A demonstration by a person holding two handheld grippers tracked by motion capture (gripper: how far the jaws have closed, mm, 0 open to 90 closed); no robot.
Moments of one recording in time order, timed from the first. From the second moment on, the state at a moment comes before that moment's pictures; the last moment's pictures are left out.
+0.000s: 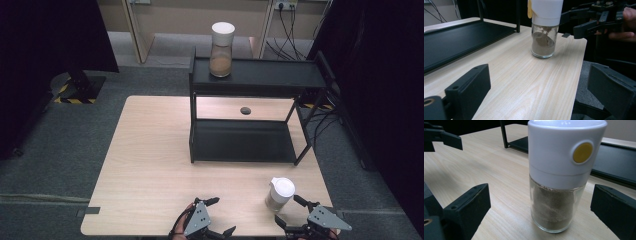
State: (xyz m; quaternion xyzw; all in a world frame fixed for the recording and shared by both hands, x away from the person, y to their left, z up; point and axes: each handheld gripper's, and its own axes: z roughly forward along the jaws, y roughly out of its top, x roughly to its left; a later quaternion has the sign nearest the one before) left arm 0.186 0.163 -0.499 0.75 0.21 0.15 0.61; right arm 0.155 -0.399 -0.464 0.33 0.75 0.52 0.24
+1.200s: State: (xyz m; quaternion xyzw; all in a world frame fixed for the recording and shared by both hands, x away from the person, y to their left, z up) left arm 0.186 0.163 -0.502 0.75 0.22 0.14 0.61; right arm 0.193 -0.384 -0.459 0.34 0.75 0.51 0.24
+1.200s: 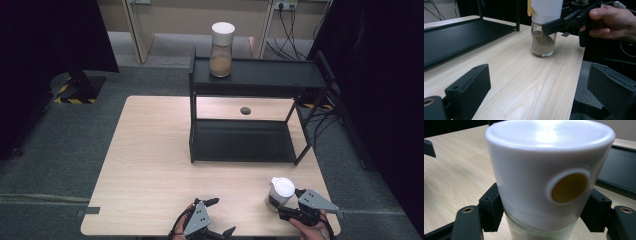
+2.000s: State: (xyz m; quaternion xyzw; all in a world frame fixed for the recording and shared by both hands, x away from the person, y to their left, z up) left arm 0.185 0.163 -0.503 0.75 0.22 0.14 0.61; right arm 0.190 -0.378 -0.423 0.33 0.74 0.53 0.25
